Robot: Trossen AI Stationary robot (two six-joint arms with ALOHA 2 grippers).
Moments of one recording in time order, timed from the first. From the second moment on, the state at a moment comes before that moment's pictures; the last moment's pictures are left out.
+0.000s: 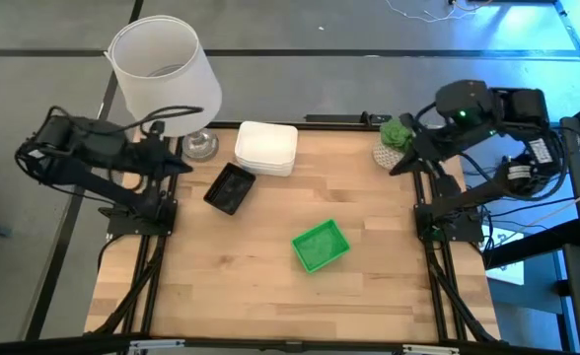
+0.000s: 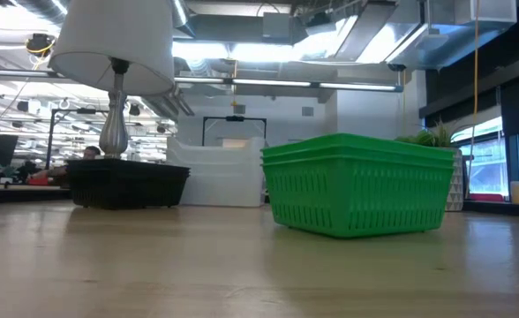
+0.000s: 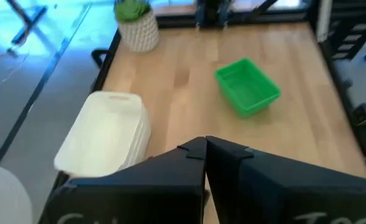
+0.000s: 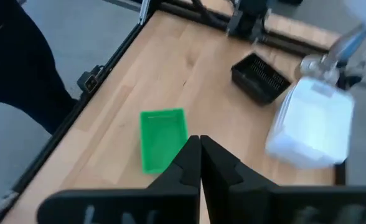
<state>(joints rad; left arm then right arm) -0.18 0.88 1.57 -1.22 -0.29 -0.08 -0.14 1.35 2.15 -1.56 -0.36 -0.41</state>
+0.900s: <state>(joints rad) -0.26 0.01 0.85 -0.76 -0.34 -0.12 -0.14 0.43 1.02 -0.80 -0.25 -0.01</state>
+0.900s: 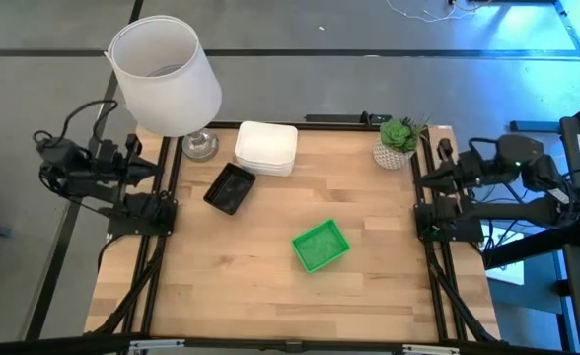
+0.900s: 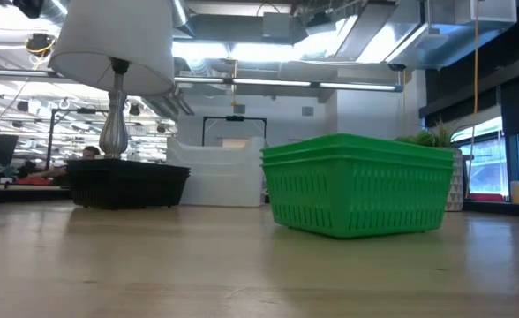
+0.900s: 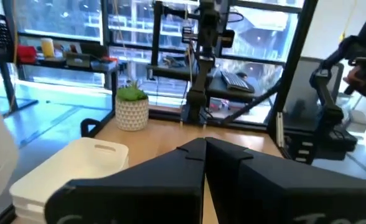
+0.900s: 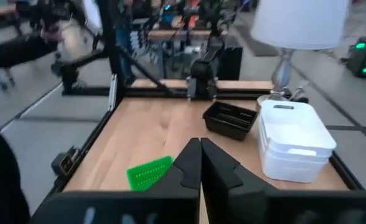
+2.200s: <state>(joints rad) -0.26 0.00 0.43 -0.34 -0.41 0.06 -0.14 0.01 0.32 -0.19 -0.11 -0.04</state>
